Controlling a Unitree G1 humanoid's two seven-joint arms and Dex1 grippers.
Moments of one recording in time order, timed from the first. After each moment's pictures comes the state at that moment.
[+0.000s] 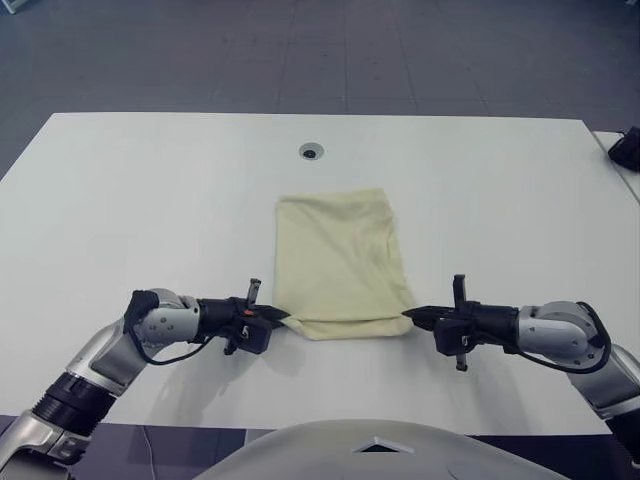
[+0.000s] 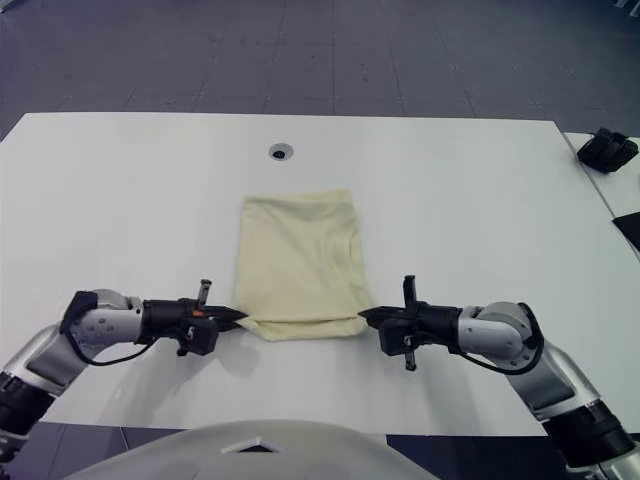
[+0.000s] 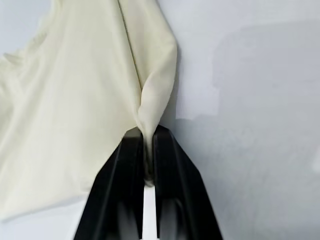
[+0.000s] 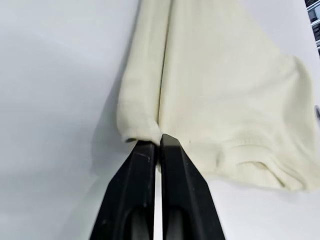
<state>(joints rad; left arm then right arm) -0.01 0.90 -0.35 -0.13 0.13 -0.42 -1.00 0.20 -0.95 0.20 -0.31 -0.04 -0.27 0.96</state>
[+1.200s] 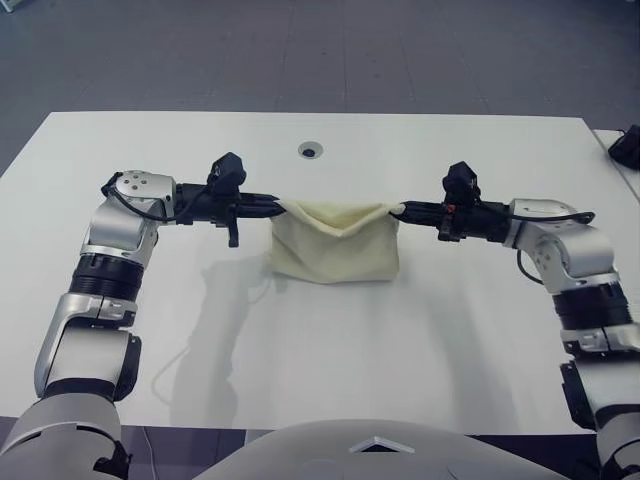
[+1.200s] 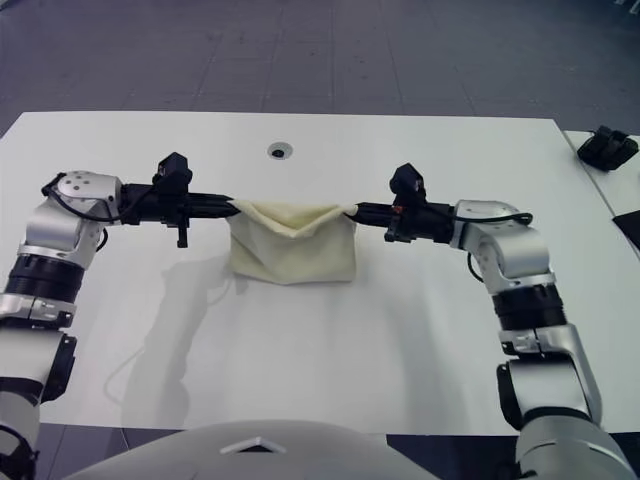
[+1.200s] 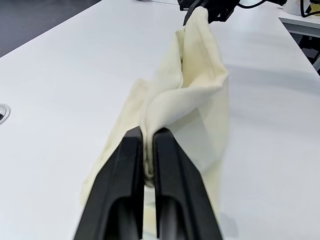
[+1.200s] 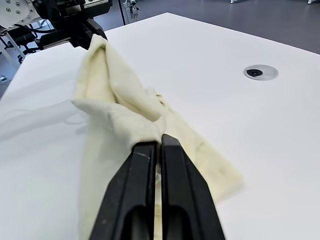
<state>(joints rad) -0.64 0.64 -0.19 0.48 -0.34 0.24 -1.32 -0.52 -0.62 0.14 0.29 0.47 0.48 1.09</state>
